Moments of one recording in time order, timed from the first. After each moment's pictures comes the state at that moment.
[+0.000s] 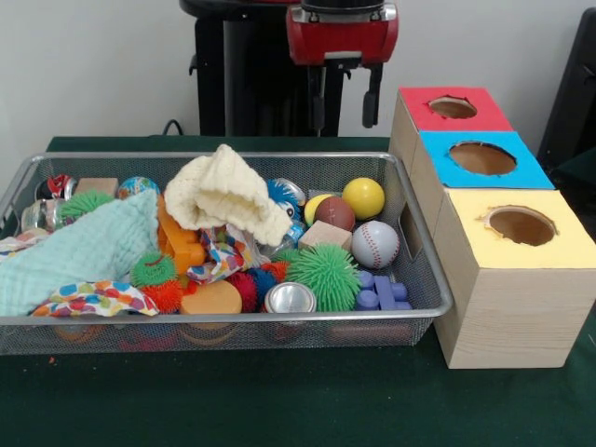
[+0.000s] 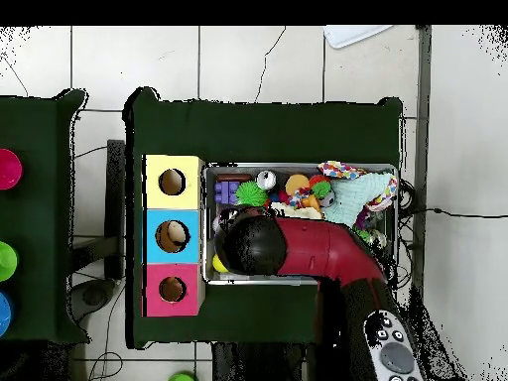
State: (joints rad) arm -0.40 -0.88 0.23 1.83 -0.15 0.55 1.62
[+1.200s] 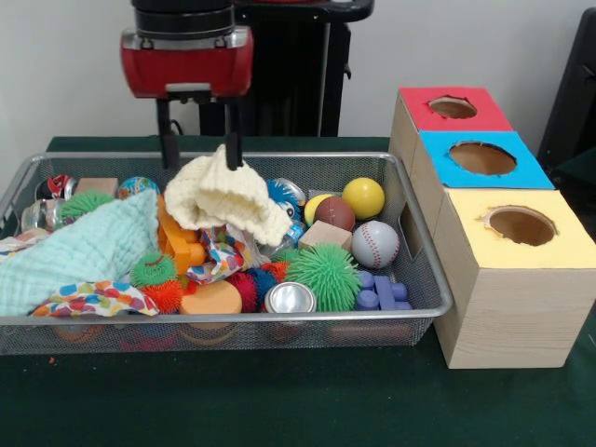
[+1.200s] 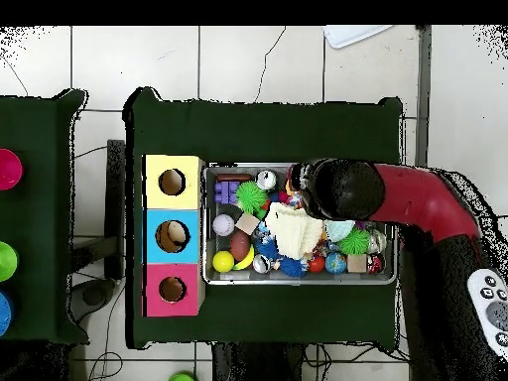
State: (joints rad) arm -0.67 -0.76 0.43 1.53 -0.34 0.75 1.59
